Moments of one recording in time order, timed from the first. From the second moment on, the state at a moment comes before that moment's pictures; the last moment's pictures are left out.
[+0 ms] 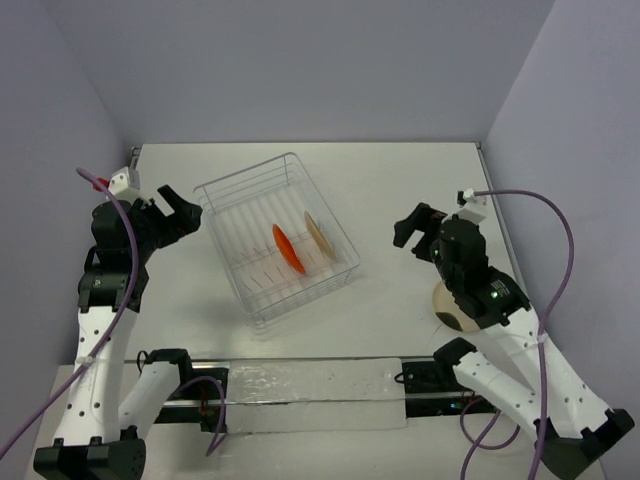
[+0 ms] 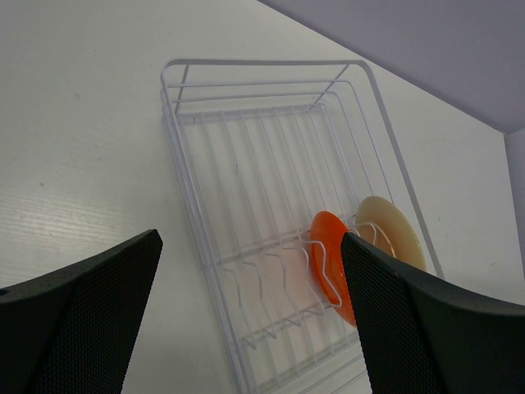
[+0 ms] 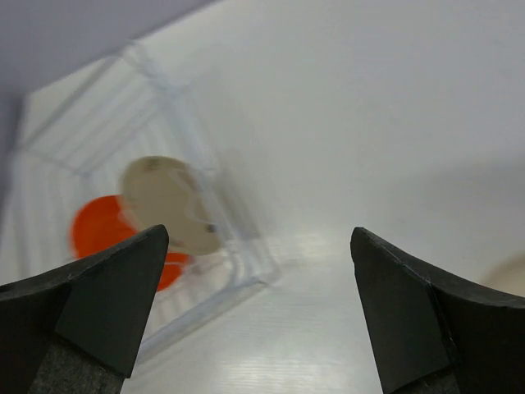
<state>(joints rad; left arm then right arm) -0.02 0.80 0.95 -0.51 0.08 -0.47 0.50 0.72 0.85 -0.51 0.36 0.62</state>
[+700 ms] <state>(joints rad) -0.02 0.79 0.95 -0.51 0.08 -0.47 0.38 1.41 0.88 -1.12 0.64 0.90</state>
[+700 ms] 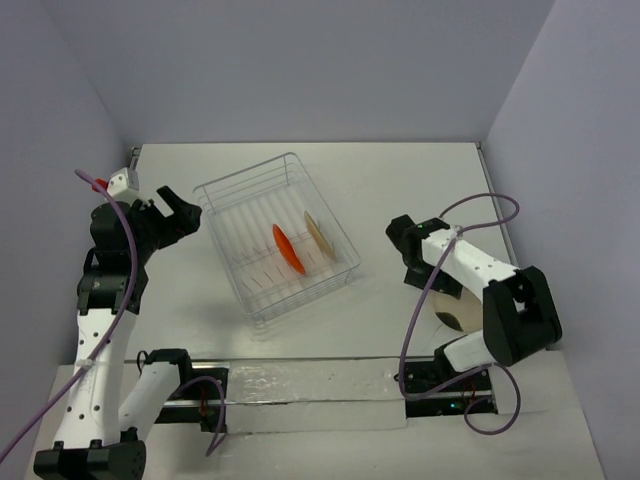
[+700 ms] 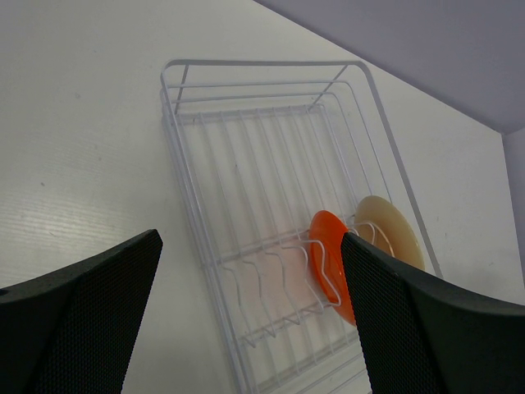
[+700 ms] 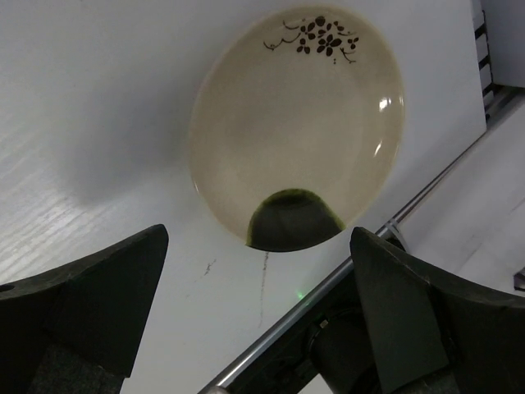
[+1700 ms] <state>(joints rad) -0.02 0.78 0.95 -0.52 0.08 -0.47 0.35 1.75 0.92 -1.14 0.68 0.92</state>
